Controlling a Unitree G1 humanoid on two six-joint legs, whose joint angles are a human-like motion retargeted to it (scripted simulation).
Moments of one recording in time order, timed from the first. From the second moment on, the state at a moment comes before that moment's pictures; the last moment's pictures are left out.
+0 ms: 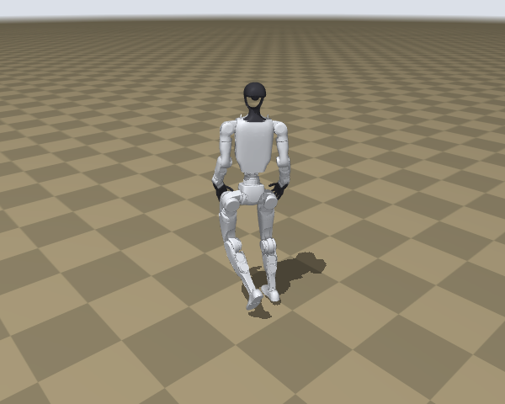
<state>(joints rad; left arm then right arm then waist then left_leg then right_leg) 0.19 0.07 0.19 0.89 1.04 -0.44 -0.26 0.19 -0.15 -0.02 0.94 -0.35 -0.32 0.22 -0.25 -0.03 -0.16 -0.25 -0.09 0.26 0.86 0.25 0.21 -0.16 -0.13 0.00 0.19 -0.03 0.04</state>
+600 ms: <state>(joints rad) 0.21 0.03 0.24 0.83 0.84 -0.38 -0.44 0.13 -0.20 -0.03 0.93 -0.47 -0.51 0.09 -0.13 0.19 -0.12 -0.14 -0.17 -0.10 0.14 -0.02 0.26 -0.30 -0.07 -0.17 0.60 0.11 -0.04</state>
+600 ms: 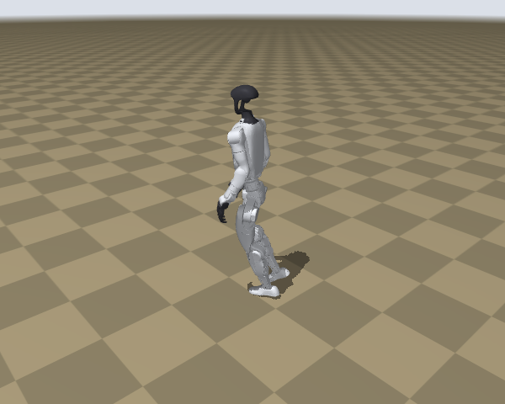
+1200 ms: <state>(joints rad) 0.25 -0.03 0.20 0.83 0.98 -0.37 -0.21 0.08 -0.19 0.02 0.95 -0.46 -0.43 0.23 -0.12 -0.01 -0.13 -0.45 -0.19 0.27 0.76 0.19 0.01 -0.10 -0.12 -0.04 0.07 -0.17 0.08</state>
